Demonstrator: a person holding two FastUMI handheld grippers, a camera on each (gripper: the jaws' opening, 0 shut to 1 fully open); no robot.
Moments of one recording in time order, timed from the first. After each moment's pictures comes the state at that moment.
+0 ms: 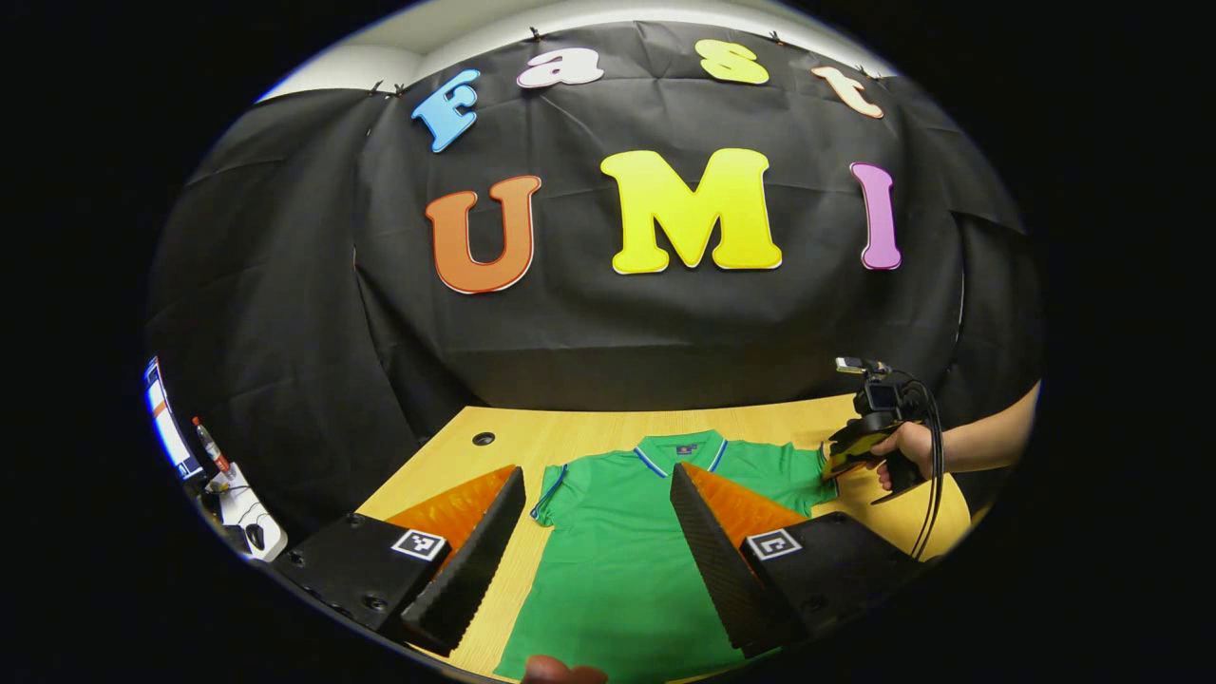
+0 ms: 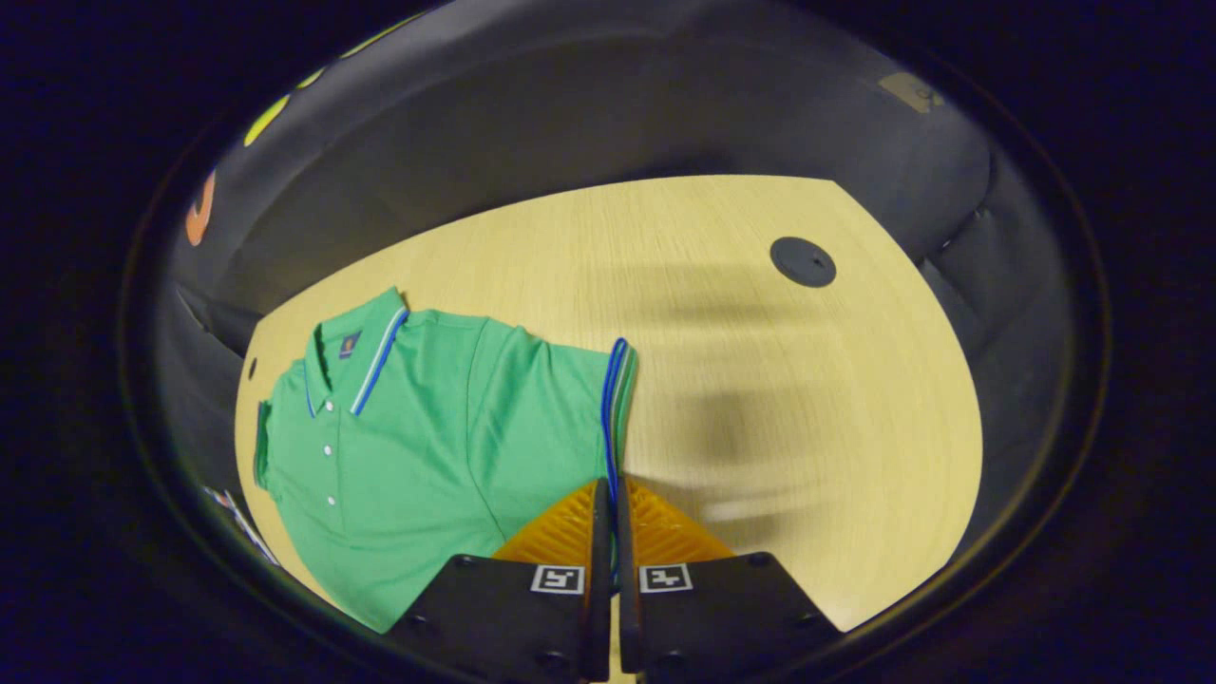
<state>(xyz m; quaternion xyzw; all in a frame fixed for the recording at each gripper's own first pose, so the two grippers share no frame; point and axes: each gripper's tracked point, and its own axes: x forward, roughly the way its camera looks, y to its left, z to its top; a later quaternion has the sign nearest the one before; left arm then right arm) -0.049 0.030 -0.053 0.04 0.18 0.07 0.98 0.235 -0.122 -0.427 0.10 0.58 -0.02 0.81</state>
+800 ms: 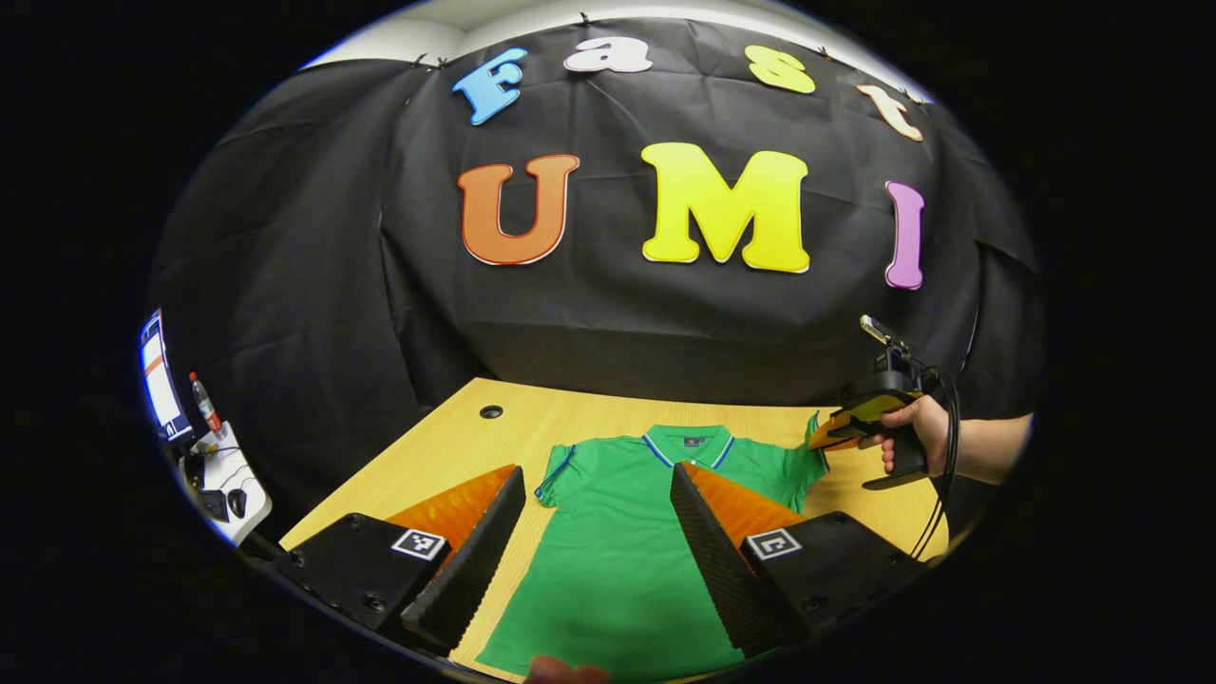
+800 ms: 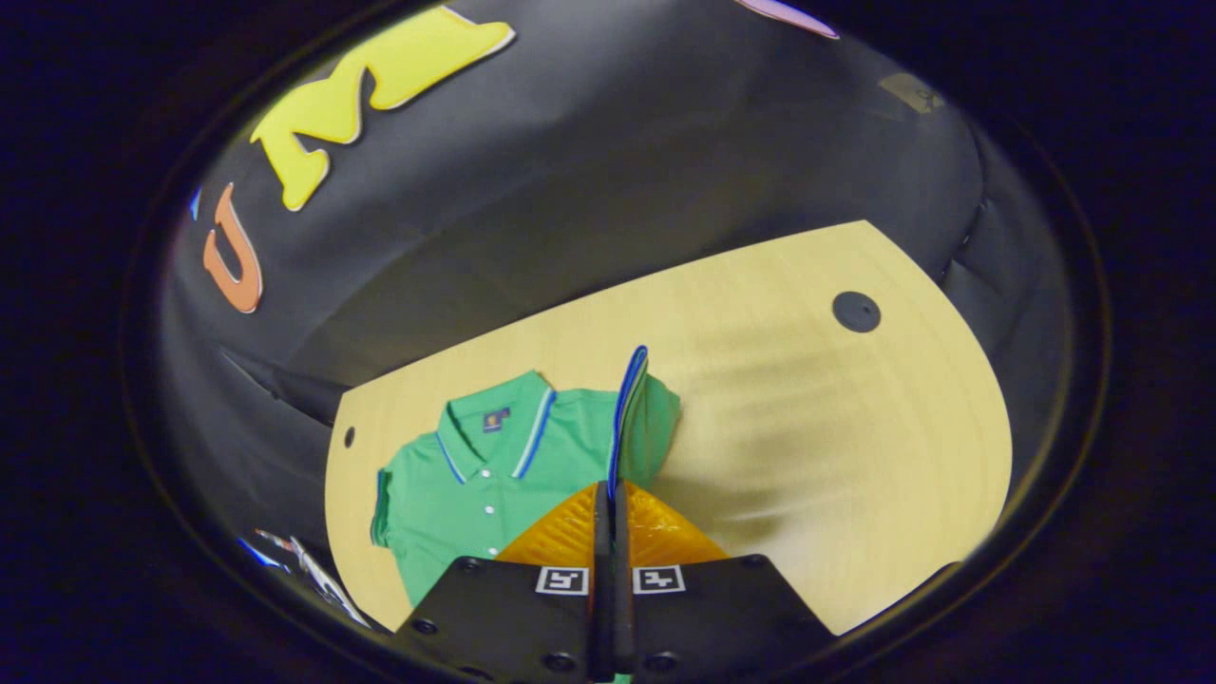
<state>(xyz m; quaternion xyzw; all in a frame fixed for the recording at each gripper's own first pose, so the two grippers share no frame) -0.055 0.022 -0.060 -0.02 0.19 0.10 0.98 0.262 -0.019 -0.328 0.18 0.51 0.03 0.84</state>
